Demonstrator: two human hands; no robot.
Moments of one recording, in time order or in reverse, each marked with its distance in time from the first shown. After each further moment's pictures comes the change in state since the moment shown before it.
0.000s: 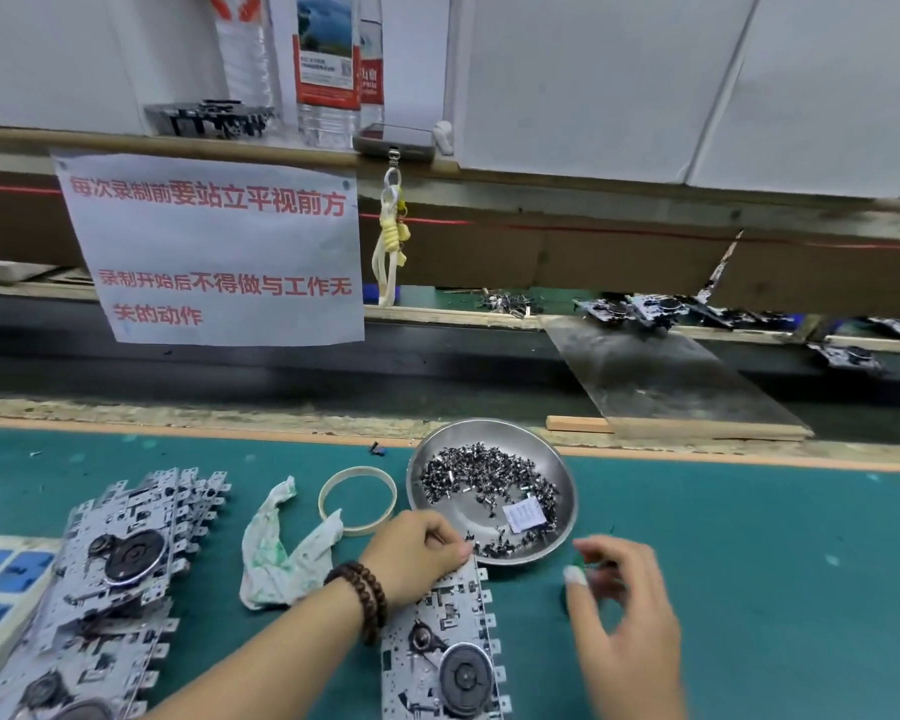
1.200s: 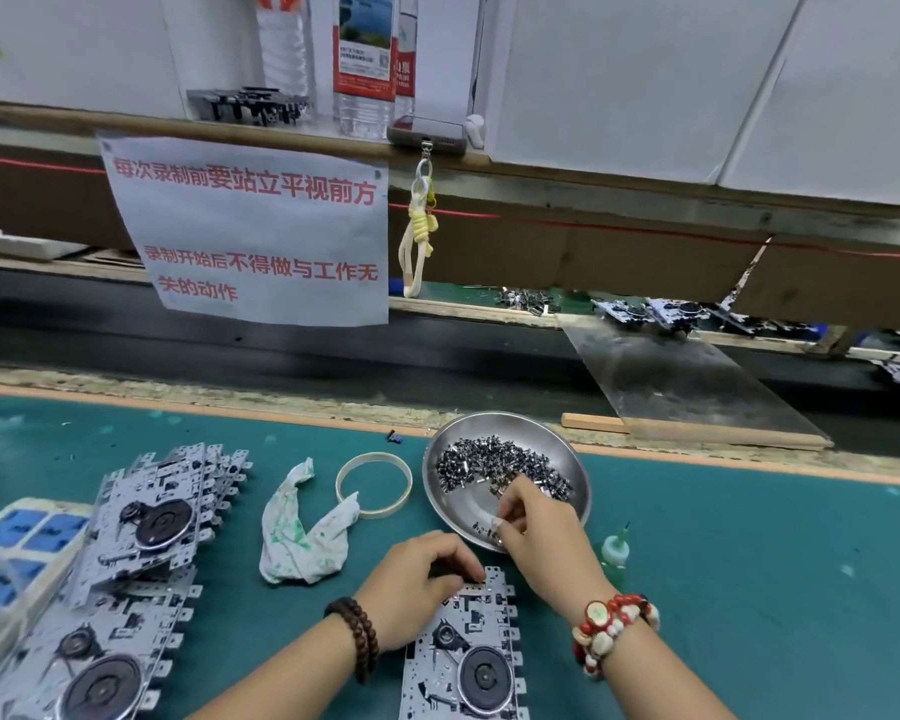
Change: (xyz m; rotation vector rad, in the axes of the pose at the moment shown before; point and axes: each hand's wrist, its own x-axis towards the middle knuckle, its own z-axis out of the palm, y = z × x) left_hand -0.024 -0.027 0.016 -0.043 0.040 0.213; right_hand 0.047 0.008 0.056 -0.389 -0.707 0.123
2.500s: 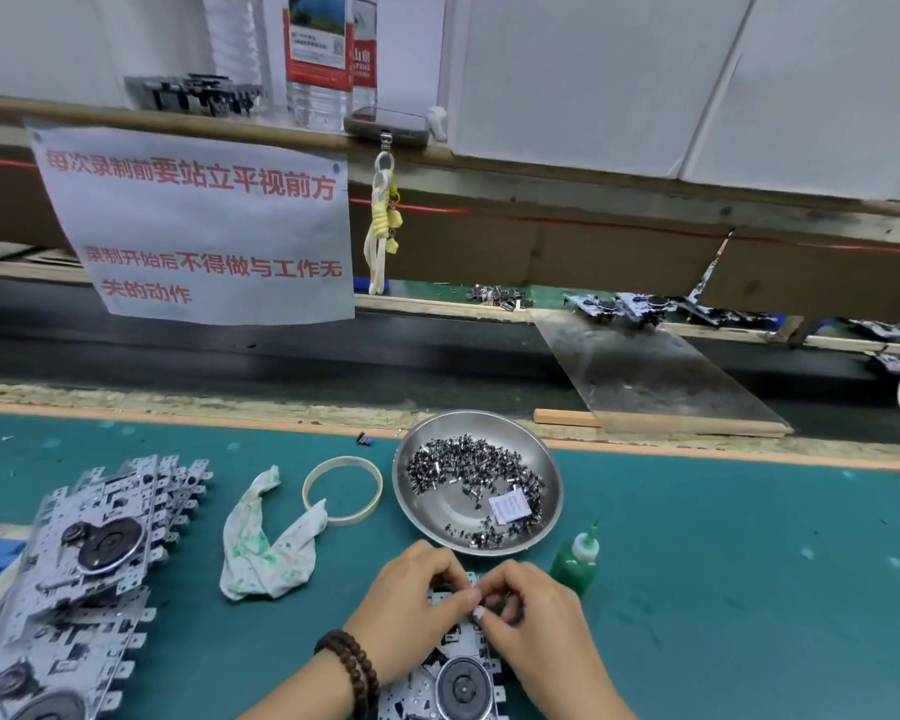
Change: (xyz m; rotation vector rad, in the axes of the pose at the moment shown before) left_hand -0.002 0.016 0.019 0.111 0.046 0.040; right_hand -0.058 0.020 0.014 0.119 0.028 -0.002
